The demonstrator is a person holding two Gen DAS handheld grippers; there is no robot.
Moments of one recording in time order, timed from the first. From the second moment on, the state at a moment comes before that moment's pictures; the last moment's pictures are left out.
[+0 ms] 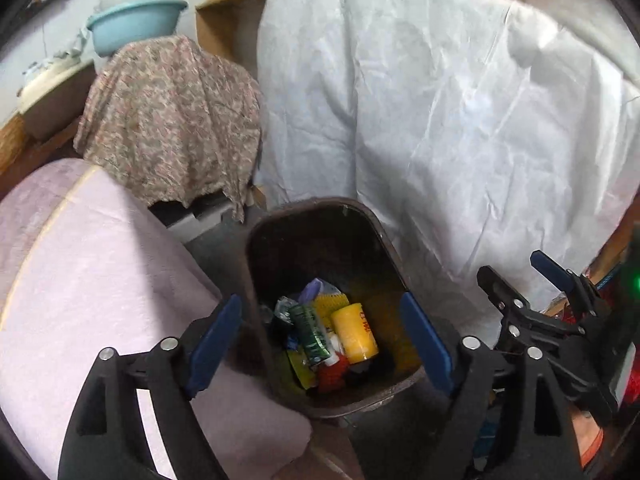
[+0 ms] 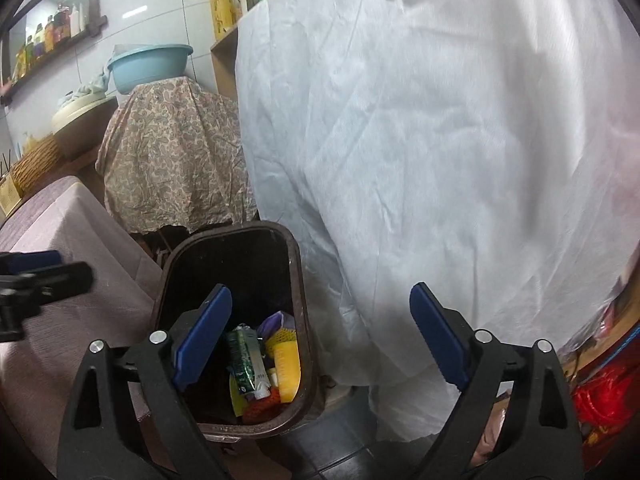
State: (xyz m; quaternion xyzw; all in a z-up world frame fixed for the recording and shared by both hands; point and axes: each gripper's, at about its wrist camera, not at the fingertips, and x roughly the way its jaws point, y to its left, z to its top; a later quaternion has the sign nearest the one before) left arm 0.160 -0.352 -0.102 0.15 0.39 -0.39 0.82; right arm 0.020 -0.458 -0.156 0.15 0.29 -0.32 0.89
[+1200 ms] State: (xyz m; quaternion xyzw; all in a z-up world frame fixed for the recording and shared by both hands) left arm 0.026 0.018 -0.008 -0.04 0.14 -0.11 0.98; right arm -0.033 -0.152 -0.016 0.06 0.10 -0.09 0.99
